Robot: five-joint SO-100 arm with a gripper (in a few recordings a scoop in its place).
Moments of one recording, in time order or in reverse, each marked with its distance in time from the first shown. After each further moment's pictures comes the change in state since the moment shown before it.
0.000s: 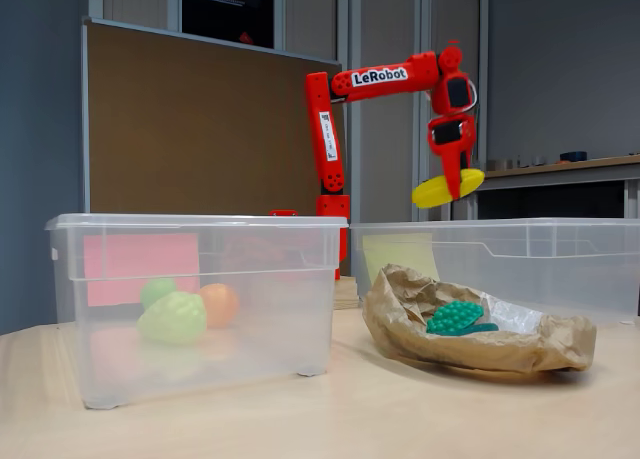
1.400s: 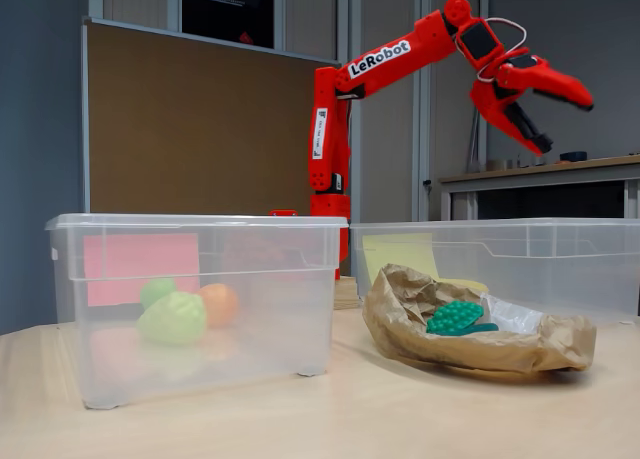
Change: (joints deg) arm 40.9 -12.0 -25.6 -7.1 -105.9
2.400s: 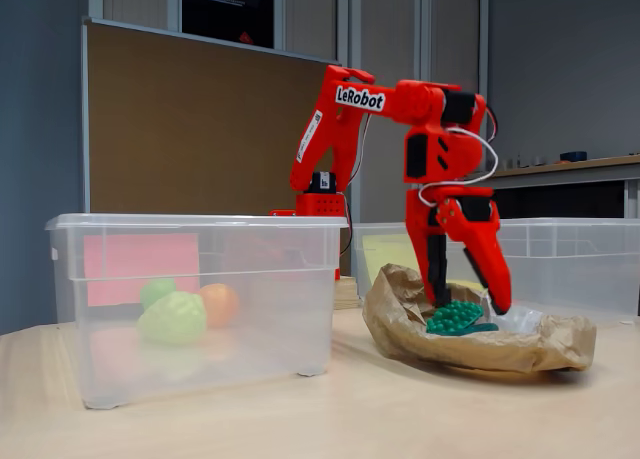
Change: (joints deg) arm 30.0 -33.0 6.9 -4.8 -31.3
